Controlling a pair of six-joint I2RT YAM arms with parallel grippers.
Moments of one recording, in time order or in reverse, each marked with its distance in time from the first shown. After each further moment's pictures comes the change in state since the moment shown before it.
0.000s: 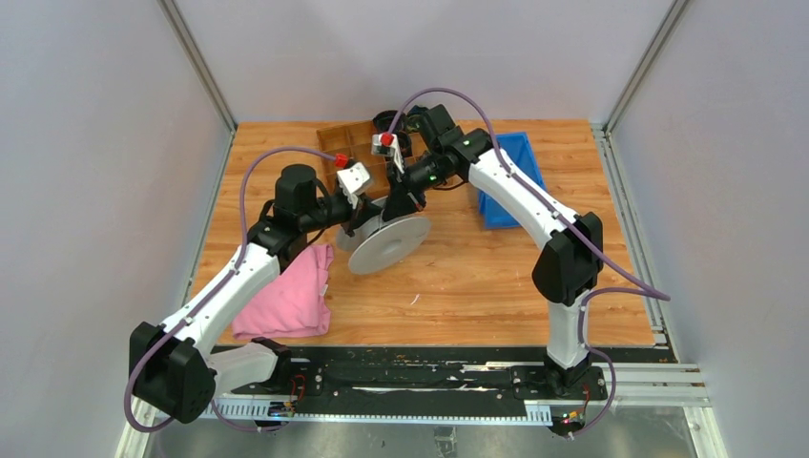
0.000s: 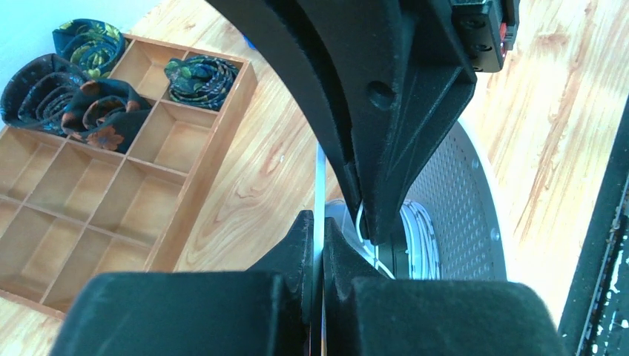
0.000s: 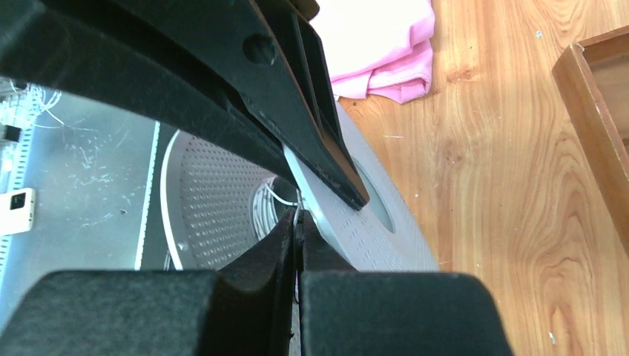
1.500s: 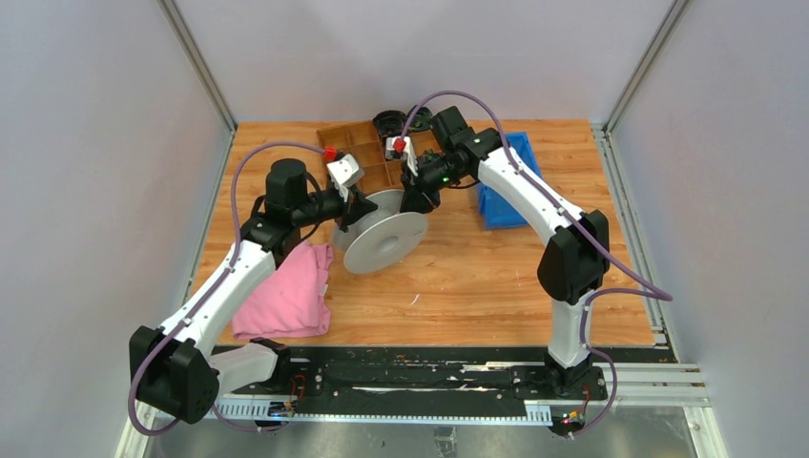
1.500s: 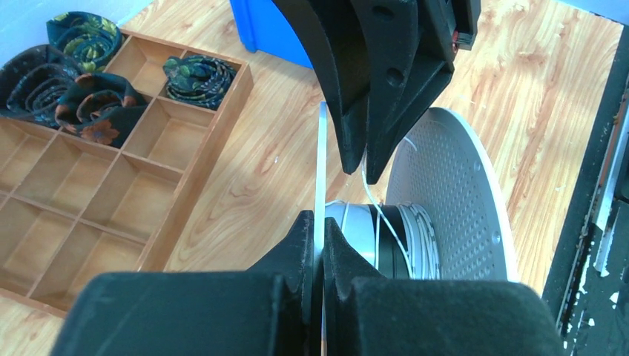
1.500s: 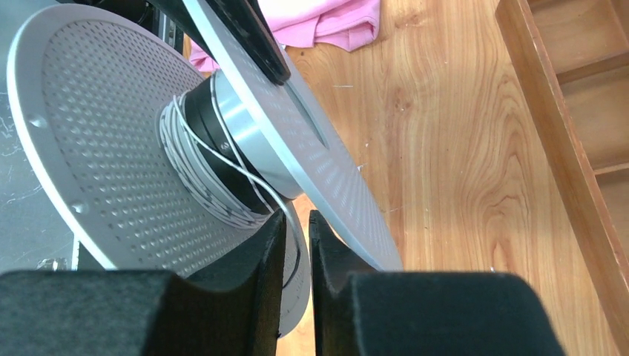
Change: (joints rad) left arm 0.073 0.000 0.024 -0.018 0.083 -0.067; right arm -0.056 -0.021 -0.071 -0.037 0.095 -0.172
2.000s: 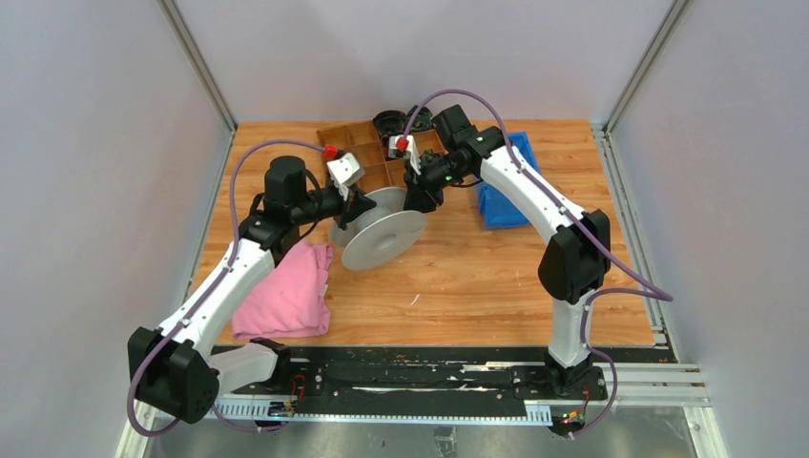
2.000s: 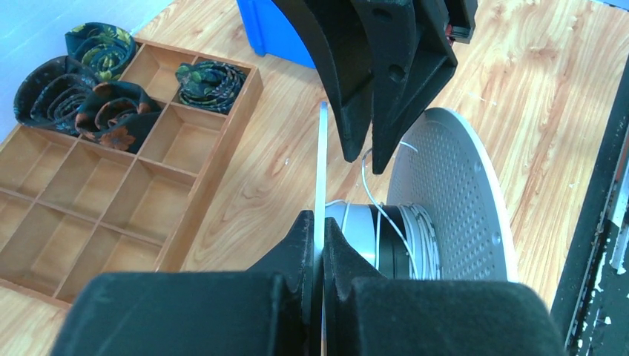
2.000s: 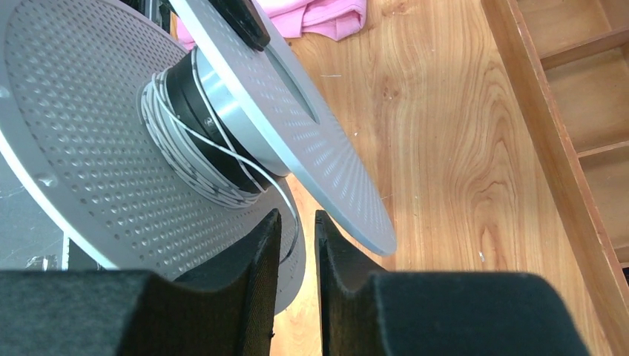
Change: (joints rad) left arm 0.000 0.000 0.029 -0.029 -0.021 0.045; right arm -0.018 0.000 0.006 -0.018 0.021 -0.016
